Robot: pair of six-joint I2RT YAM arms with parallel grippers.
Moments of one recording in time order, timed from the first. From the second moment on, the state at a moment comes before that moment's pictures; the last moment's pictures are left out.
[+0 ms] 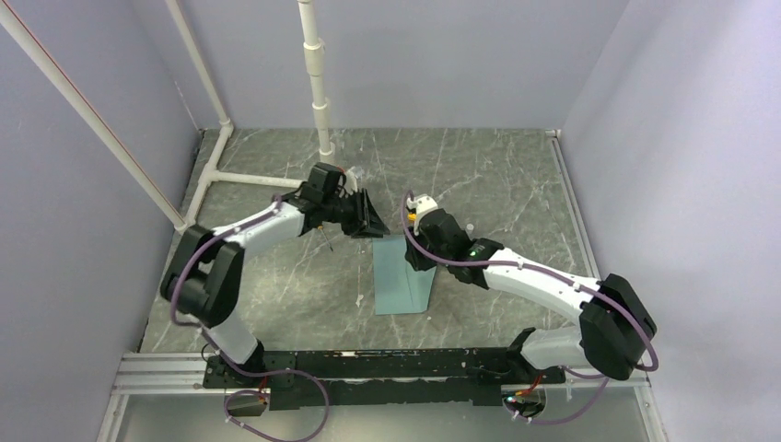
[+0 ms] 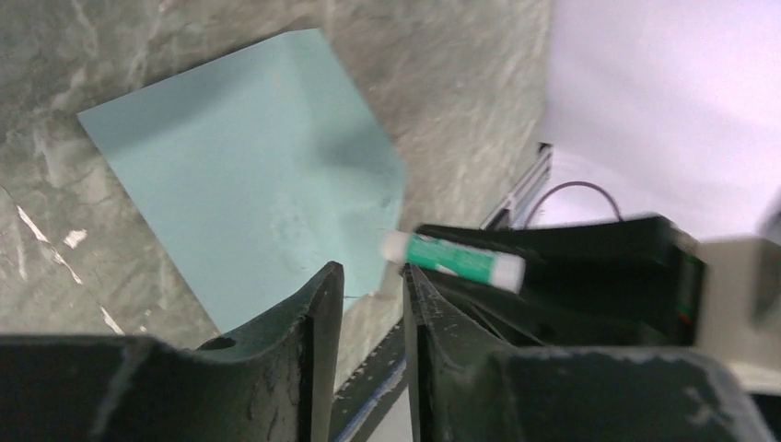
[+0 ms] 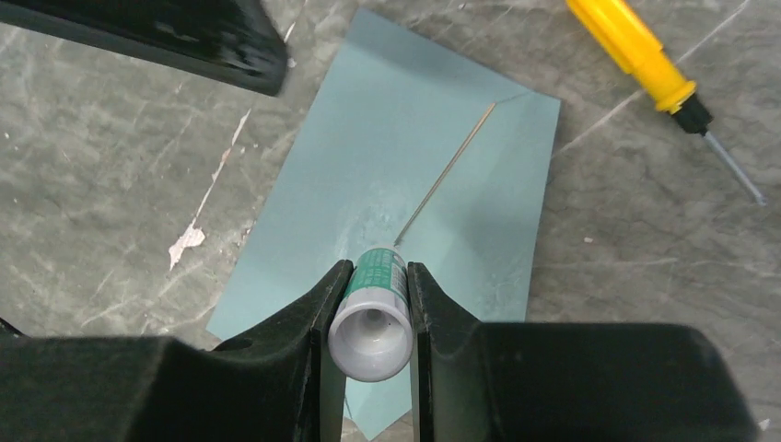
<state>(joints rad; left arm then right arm) -0.47 1.61 1.06 -0.15 0.64 -0.78 0.79 1.30 0.79 -0.21 0.10 0.30</state>
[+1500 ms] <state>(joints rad) -0.52 1.97 1.13 -0.17 0.55 -0.72 0.97 1.53 0.70 0.02 0.25 0.26</state>
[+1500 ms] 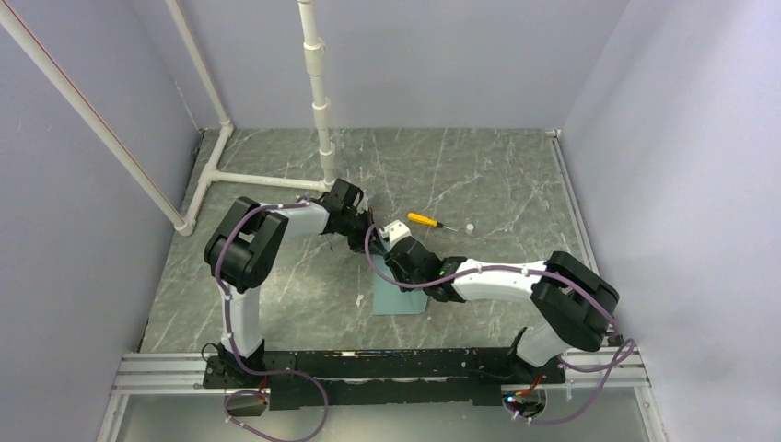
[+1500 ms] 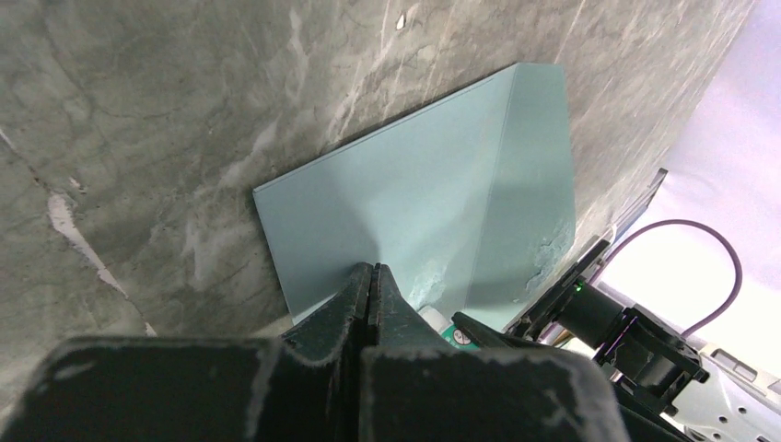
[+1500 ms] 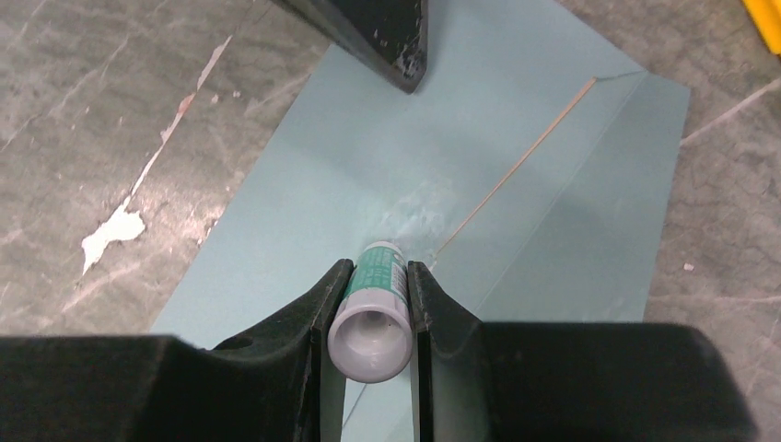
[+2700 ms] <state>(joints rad) -0.50 2.01 1.17 -0.22 0.59 -0.75 0.95 1.49 0.70 -0.08 0.17 0.27</state>
